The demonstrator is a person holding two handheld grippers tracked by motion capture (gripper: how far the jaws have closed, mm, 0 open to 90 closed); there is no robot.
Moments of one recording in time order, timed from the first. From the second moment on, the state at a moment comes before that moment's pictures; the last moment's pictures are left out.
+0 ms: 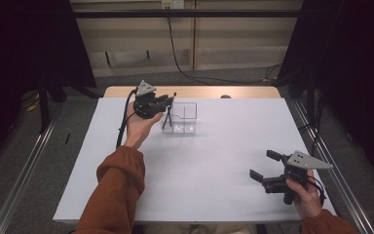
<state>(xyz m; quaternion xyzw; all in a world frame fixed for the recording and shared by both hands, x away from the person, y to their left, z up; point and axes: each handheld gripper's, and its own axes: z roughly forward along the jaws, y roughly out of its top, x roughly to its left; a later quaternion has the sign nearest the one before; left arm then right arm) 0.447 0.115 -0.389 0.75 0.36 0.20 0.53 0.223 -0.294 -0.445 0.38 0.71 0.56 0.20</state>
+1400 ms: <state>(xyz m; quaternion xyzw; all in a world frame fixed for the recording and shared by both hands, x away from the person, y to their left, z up) 0.427 0.148 -0.377 0.72 0.37 0.20 0.56 0.226 -0.297 -0.447 0.39 0.71 0.56 0.20</state>
